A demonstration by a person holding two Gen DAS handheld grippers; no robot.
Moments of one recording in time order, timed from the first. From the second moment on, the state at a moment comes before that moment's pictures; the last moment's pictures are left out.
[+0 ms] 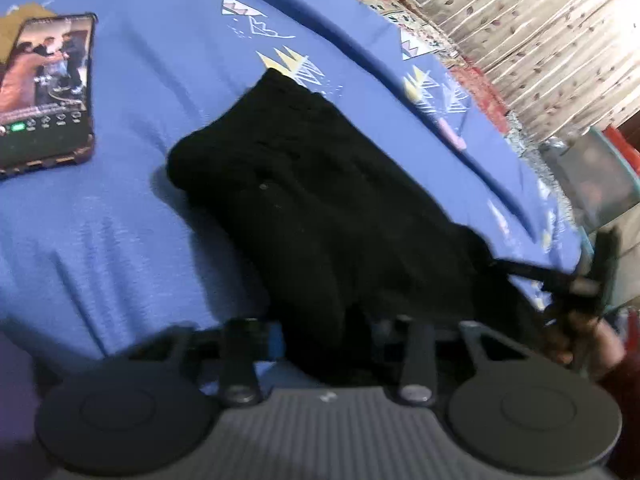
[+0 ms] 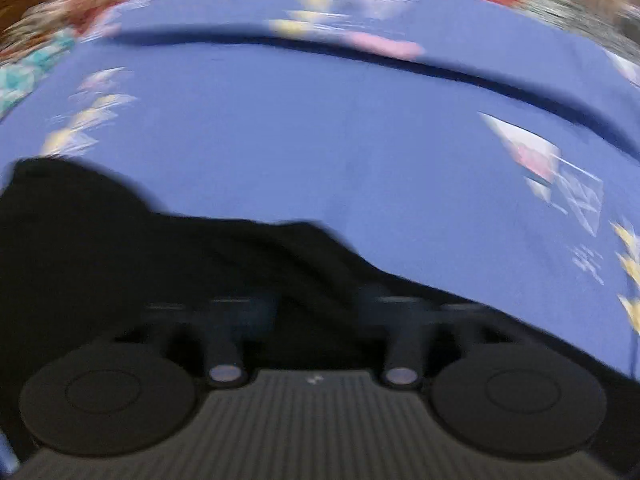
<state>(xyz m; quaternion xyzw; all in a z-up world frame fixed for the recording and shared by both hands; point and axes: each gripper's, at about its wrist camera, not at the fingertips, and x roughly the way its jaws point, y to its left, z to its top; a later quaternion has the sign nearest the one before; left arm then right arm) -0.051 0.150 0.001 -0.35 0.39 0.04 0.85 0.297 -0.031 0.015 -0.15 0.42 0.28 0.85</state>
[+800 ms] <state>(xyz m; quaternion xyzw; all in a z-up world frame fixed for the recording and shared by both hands) -0.058 0.172 0.005 -0.40 0.35 0.04 0.84 0.190 -0.047 0.046 0.02 0.43 0.43 0.79</state>
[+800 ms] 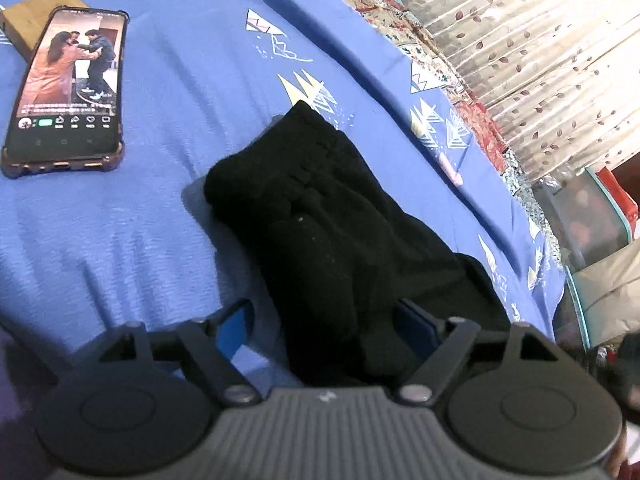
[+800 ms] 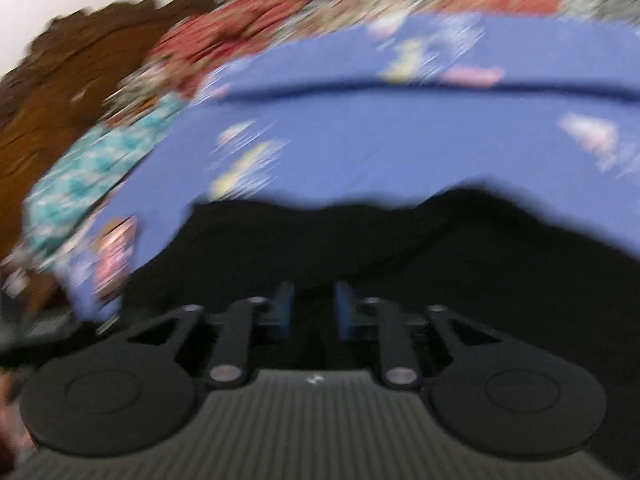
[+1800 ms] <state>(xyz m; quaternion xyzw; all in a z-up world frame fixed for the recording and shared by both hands) -0.051 0.166 -0.004 -0.41 0.37 0.06 0.83 0.161 0.002 0.037 0.01 0.46 0.42 0.78</state>
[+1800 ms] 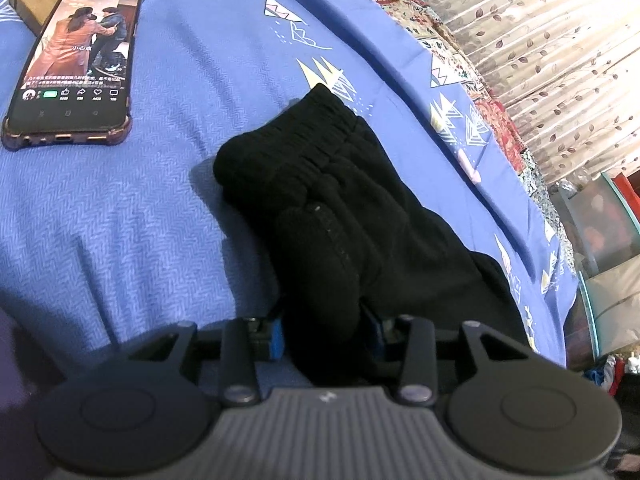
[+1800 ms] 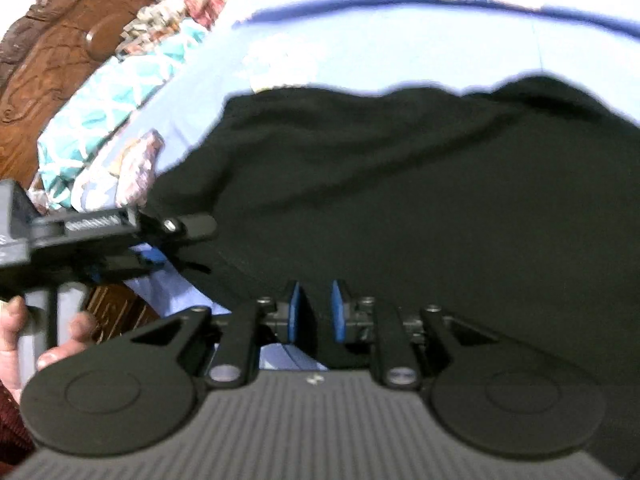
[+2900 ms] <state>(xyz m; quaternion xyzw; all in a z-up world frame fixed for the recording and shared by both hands) -0.042 0.120 0.071 -0.29 0.33 0.01 0.90 0.149 -0.051 0.054 0.01 0.41 0.45 0.79</state>
